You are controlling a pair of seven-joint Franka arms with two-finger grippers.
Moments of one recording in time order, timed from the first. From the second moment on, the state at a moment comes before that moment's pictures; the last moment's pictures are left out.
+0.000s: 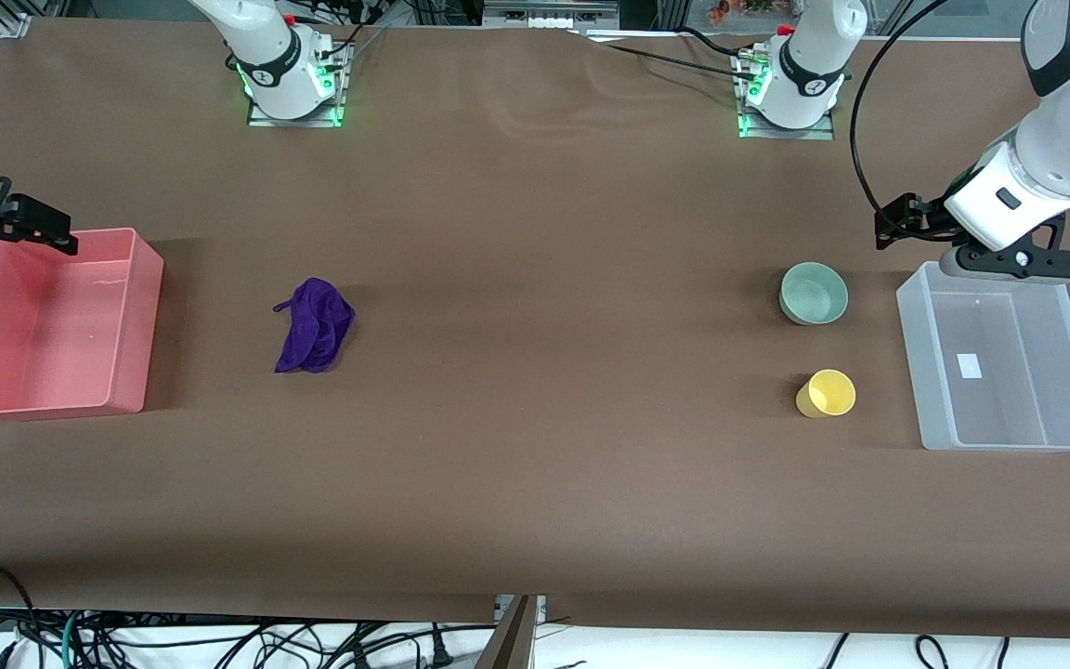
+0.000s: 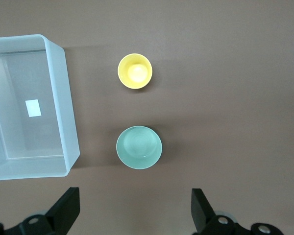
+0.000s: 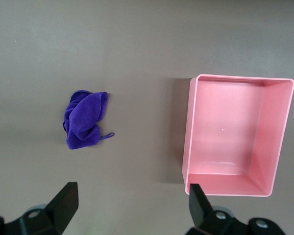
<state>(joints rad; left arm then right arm) -0.02 0.00 -0.07 -1.76 0.01 1.65 -0.03 0.00 0.13 -0.05 -1.47 -0.04 1.53 -0.17</state>
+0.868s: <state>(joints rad) -0.02 0.01 -0.07 -1.76 0.01 1.59 -0.03 0.01 0.15 -0.05 -1.47 -0.03 1.53 -0.17</state>
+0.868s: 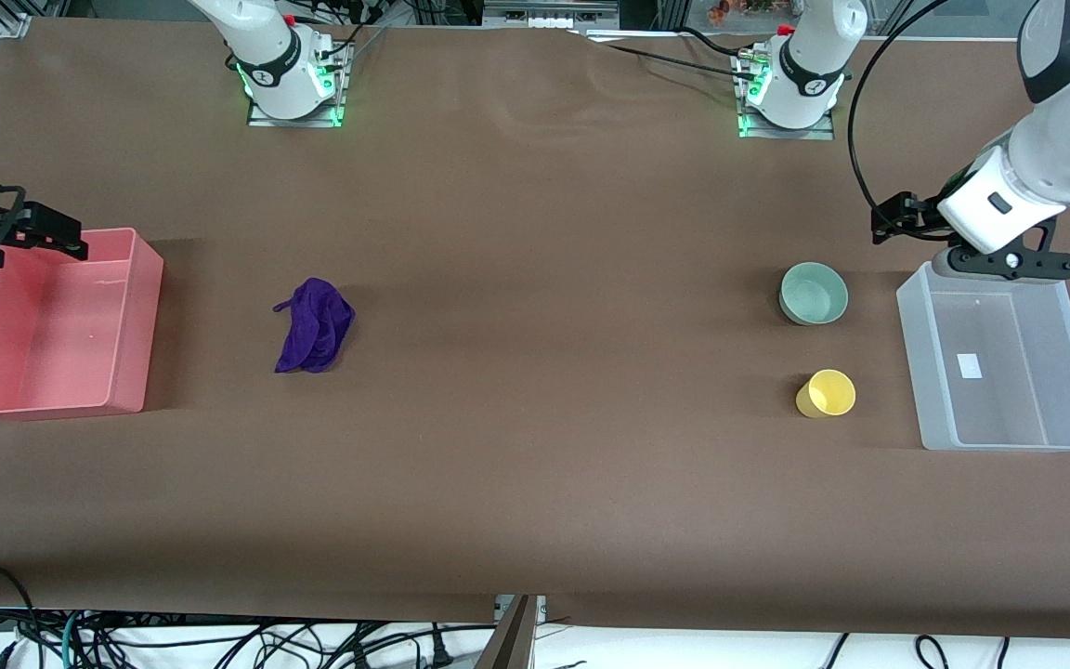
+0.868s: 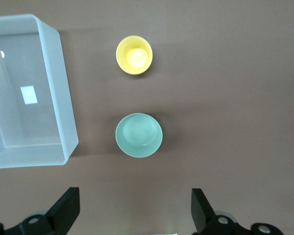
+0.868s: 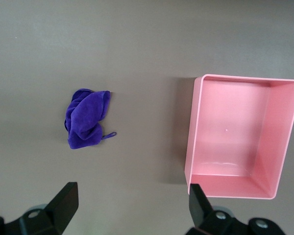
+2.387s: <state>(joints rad) 0.10 0.33 -0.07 -2.14 0.06 2.15 0.13 0.06 0.29 0.09 -2.03 0.04 2.33 0.19</state>
